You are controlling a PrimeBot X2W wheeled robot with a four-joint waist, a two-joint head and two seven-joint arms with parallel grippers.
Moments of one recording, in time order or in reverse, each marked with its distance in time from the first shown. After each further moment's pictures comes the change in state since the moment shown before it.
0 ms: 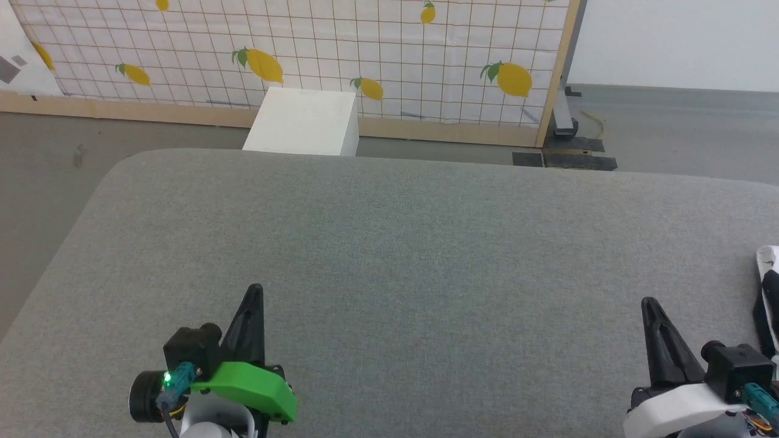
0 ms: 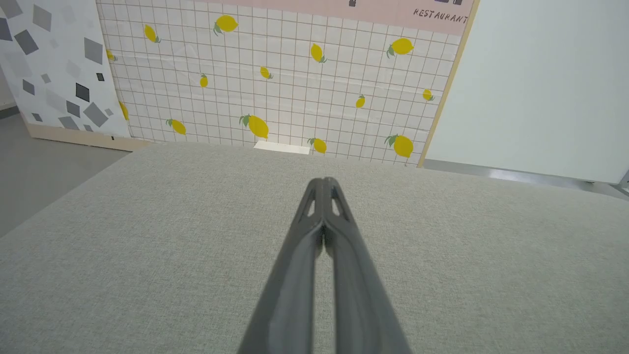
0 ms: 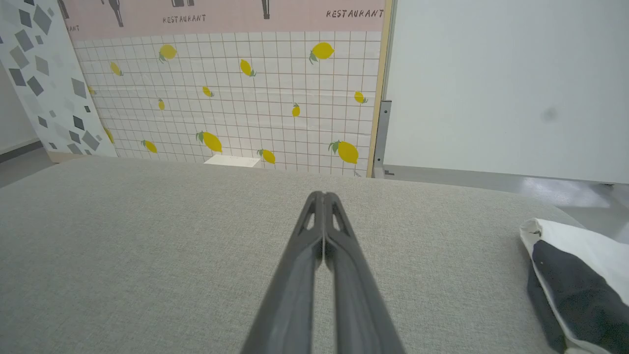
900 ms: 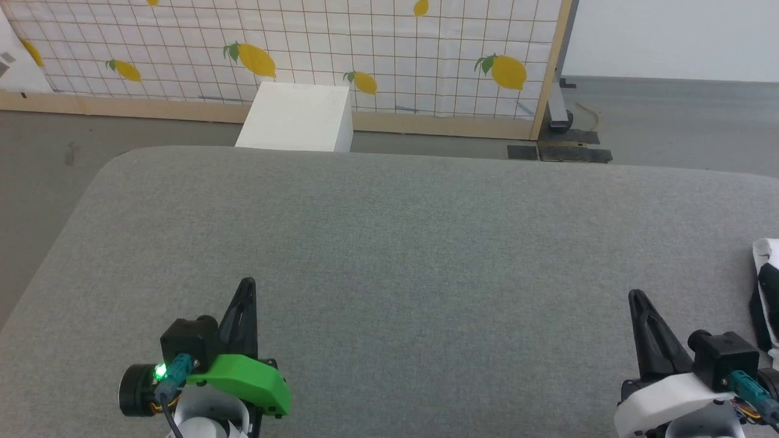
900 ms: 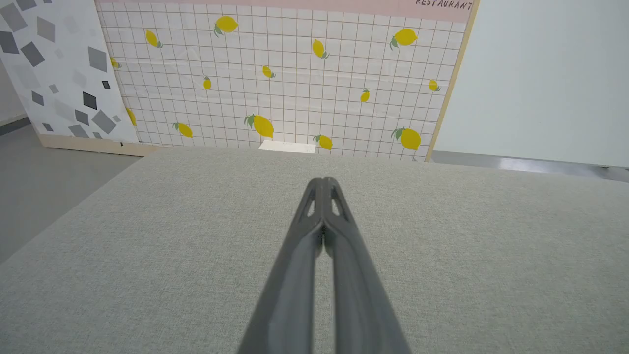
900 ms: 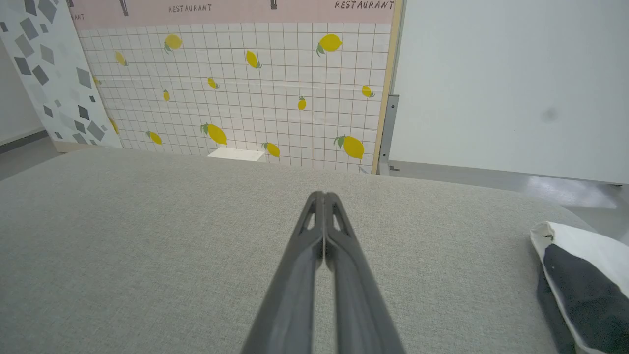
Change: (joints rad) left arm 0.001 0.000 0.021 -0.048 0.053 0.012 0.054; right arm -0.021 0.000 0.029 -0.012 -0.010 0.000 0.042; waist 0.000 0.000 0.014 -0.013
